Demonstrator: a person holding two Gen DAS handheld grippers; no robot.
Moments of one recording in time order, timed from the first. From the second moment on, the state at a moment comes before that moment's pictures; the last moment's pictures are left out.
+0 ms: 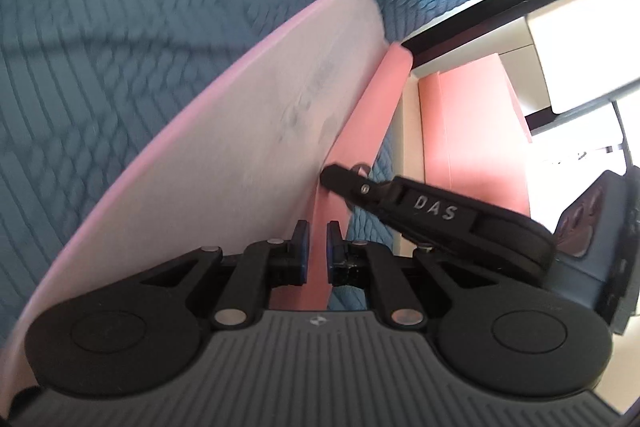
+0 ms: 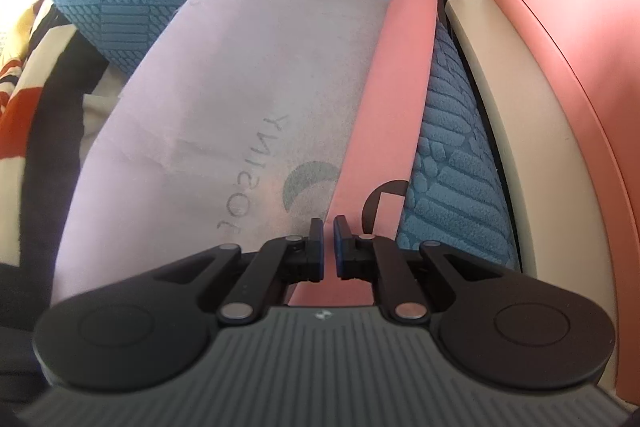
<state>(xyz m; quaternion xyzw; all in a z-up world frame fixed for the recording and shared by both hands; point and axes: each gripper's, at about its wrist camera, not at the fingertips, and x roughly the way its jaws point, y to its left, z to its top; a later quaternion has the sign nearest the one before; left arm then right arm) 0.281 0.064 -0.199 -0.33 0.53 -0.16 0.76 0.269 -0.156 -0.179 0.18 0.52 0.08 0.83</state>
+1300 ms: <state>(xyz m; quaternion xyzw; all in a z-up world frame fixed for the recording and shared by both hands) 0.279 0.045 -0.206 -0.24 0.54 -0.16 0.79 0.262 -0.205 -0.186 0.34 0.51 0.10 0.79</state>
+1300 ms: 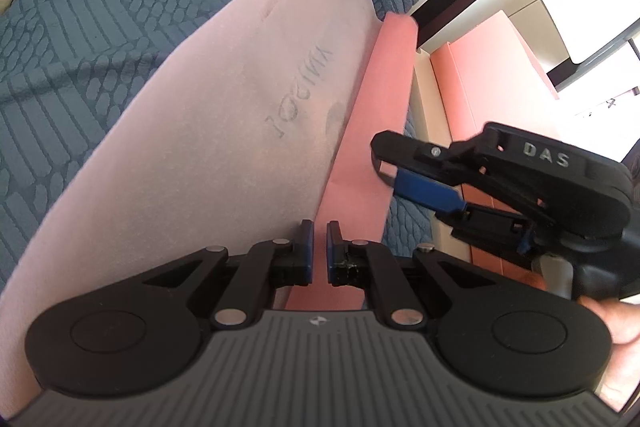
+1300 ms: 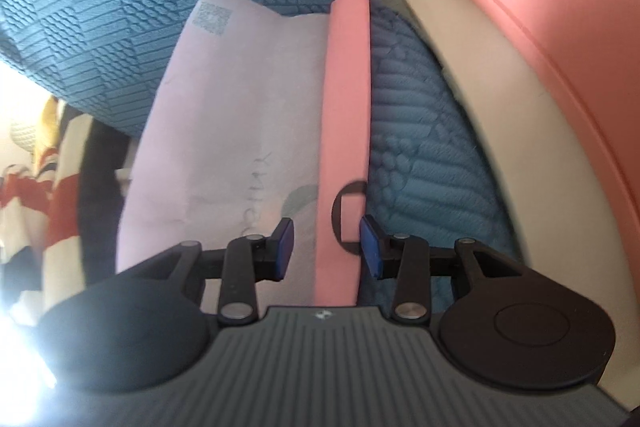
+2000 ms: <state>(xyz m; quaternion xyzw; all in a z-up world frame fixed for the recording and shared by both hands) 0.269 0.021 -0.187 -0.19 0.52 -0.25 0.79 0.254 -0.205 -0.175 0.30 0.51 0.10 0.80</state>
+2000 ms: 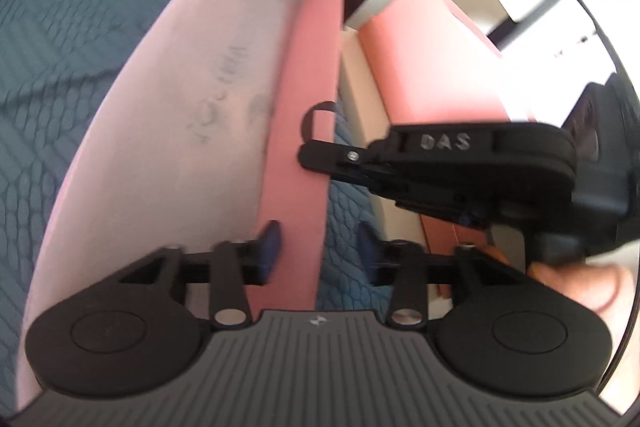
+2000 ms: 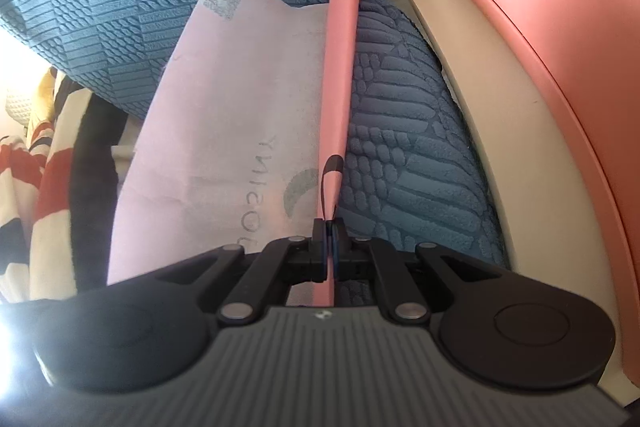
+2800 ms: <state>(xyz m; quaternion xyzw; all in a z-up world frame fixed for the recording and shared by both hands) 0.257 0.020 -0.185 -0.19 0.50 -0.23 0.81 0.252 -0.207 -0.162 0.30 0.48 0.08 0.82</state>
